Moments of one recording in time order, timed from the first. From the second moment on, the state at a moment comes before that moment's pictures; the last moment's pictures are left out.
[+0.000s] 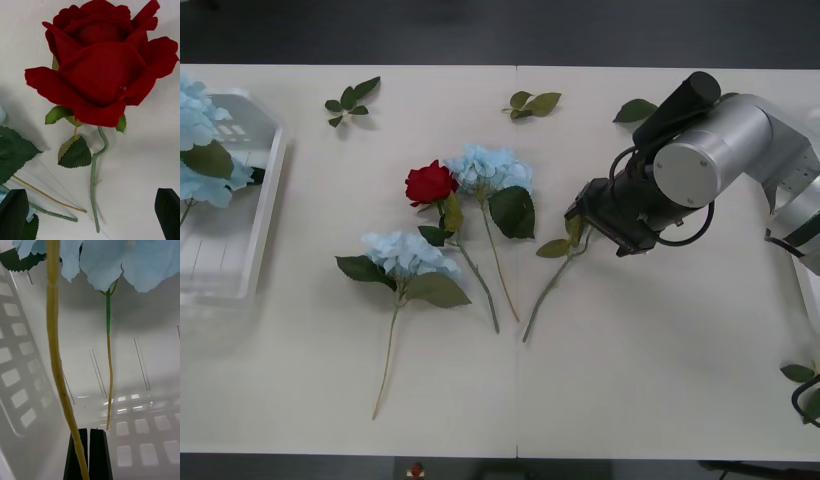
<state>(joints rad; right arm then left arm) -0.76 -0.71 0.65 -1.56 -0.98 1.29 0.31 -0.30 1.00 0.17 -1.19 0.89 1.22 -2.17</state>
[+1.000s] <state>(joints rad) -0.76 -0.63 0.78 -1.39 -0.89 1.13 0.33 -0.31 1.00 0.28 -1.22 0.94 1.36 -2.11</state>
